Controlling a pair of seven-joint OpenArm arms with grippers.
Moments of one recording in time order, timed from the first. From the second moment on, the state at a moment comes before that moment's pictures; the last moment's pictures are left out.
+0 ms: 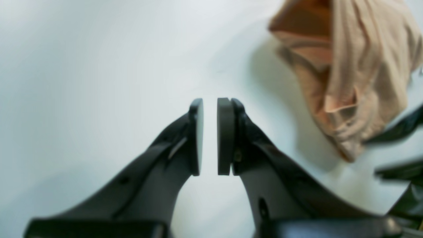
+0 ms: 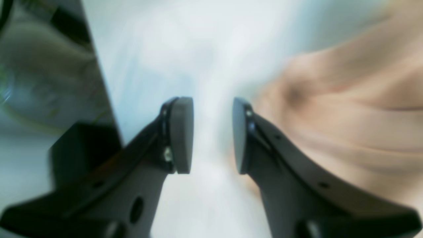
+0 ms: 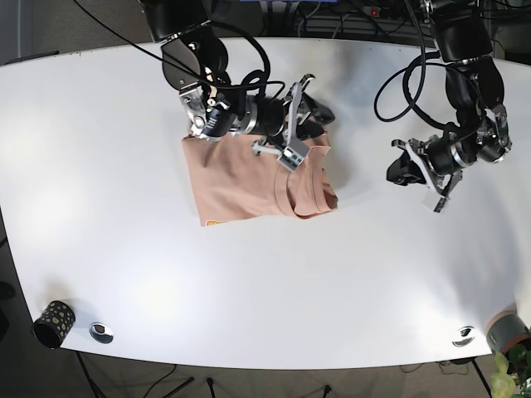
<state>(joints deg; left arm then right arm) -2.8 -13.6 -17.5 85.6 -38.2 -39.7 61.1 -1.8 2.5 -18.9 93.2 28.8 35.0 -51.8</state>
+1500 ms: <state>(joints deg) -1.0 -2.0 12.8 93.0 -17.4 -39.9 60.6 20.5 10.8 3.7 61.6 22.6 35.0 -40.7</state>
